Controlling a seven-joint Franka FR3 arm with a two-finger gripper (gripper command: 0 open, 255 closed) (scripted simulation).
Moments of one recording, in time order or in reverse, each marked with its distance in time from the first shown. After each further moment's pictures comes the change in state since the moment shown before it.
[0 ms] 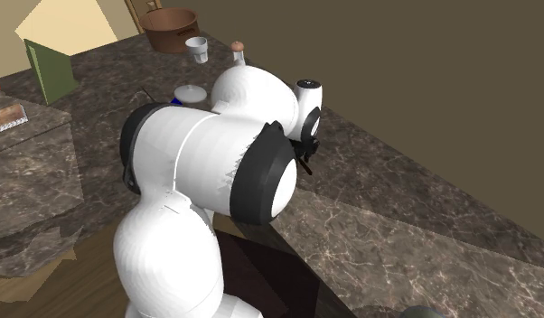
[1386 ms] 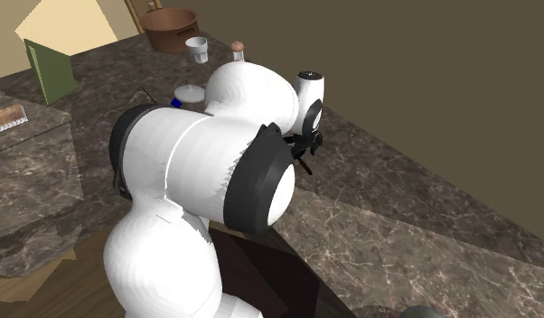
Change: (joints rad) arm 0.003 -0.041 -0.005 0.018 -0.009 -0.065 0.008
